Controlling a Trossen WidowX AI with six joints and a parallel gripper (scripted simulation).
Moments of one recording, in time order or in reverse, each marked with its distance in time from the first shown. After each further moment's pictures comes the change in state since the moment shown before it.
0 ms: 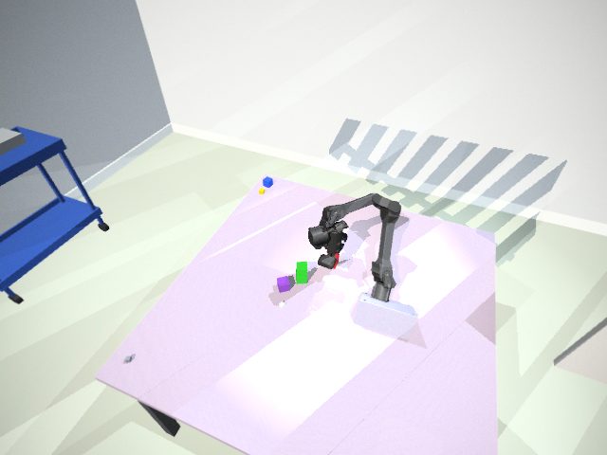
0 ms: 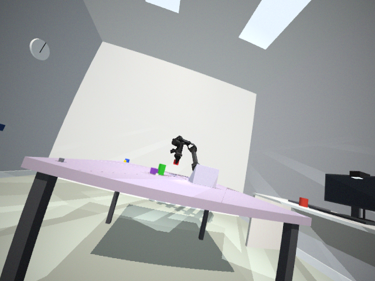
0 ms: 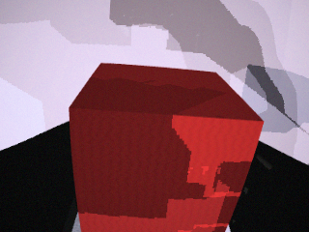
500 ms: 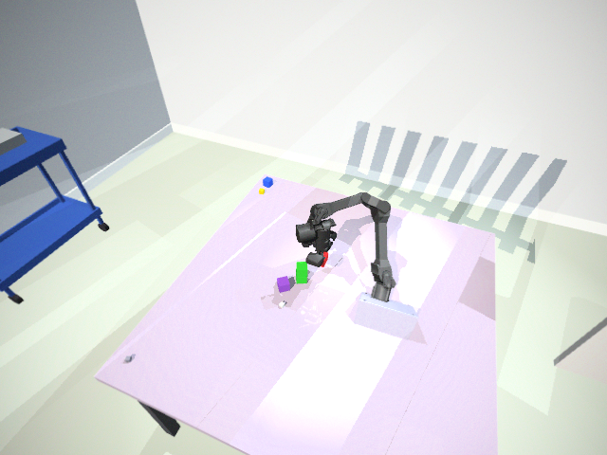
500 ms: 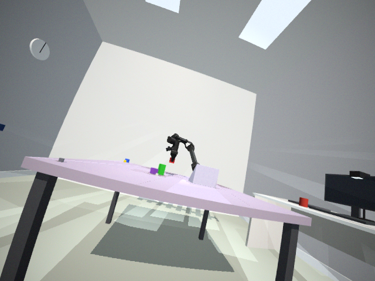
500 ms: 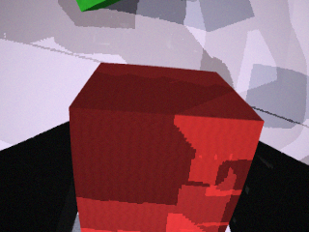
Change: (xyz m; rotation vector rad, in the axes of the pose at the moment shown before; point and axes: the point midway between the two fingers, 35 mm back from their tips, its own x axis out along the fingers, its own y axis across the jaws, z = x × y) arm -0.008 0.017 0.042 0.005 0.008 0.007
